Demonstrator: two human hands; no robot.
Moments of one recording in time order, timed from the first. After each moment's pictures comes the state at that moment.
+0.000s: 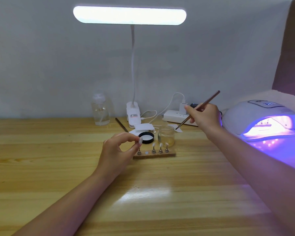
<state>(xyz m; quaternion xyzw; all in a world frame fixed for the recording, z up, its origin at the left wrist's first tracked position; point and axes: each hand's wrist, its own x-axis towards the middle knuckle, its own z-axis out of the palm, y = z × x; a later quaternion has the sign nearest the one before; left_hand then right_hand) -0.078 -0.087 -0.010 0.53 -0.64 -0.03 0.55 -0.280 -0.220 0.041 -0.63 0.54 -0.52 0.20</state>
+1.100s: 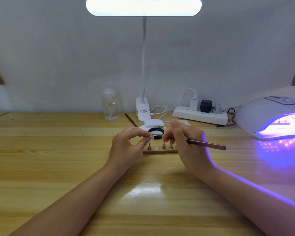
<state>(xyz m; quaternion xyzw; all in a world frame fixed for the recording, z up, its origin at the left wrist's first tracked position) -0.079 -0.087 -0.009 0.56 -0.60 -0.06 0.57 -0.227 -0.133 -0.004 -0.74 0.20 -0.58 0.26</state>
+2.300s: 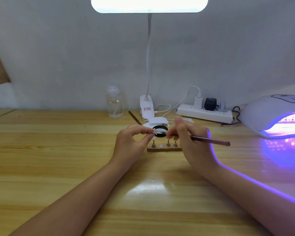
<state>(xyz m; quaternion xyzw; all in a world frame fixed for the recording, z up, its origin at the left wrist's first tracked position) -0.076 -0.088 -0.008 0.57 -0.58 -0.07 0.57 -0.223 -0.130 -0.003 -0.73 0.22 -0.59 0.27</state>
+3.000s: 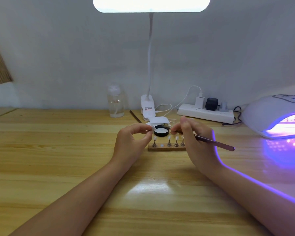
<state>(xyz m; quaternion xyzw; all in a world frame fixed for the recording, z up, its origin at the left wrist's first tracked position) -0.075 -0.088 -0.011 0.56 -0.57 -0.08 0.59 -0.227 -0.128 -0.001 -0.72 0.27 -0.58 0.28</state>
